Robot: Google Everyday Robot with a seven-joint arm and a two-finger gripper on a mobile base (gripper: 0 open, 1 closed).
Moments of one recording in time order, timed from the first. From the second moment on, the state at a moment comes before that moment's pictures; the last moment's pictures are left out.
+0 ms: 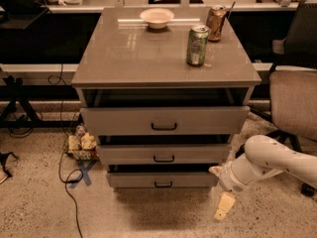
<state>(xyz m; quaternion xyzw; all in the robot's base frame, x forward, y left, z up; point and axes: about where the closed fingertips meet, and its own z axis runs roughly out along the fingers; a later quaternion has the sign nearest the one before) 0.442 -0.189 0.494 -0.61 0.75 0.21 0.13</state>
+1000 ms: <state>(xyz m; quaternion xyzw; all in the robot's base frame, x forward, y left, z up) 0.531 -0.221 0.346 -0.62 0.75 0.17 0.16</state>
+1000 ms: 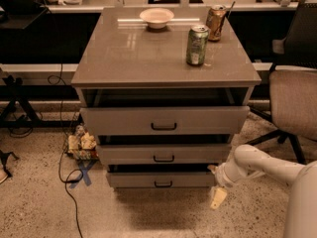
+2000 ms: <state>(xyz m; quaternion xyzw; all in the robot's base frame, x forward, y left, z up) 0.563 -0.213 0.274 -0.67 0.70 0.16 0.18</state>
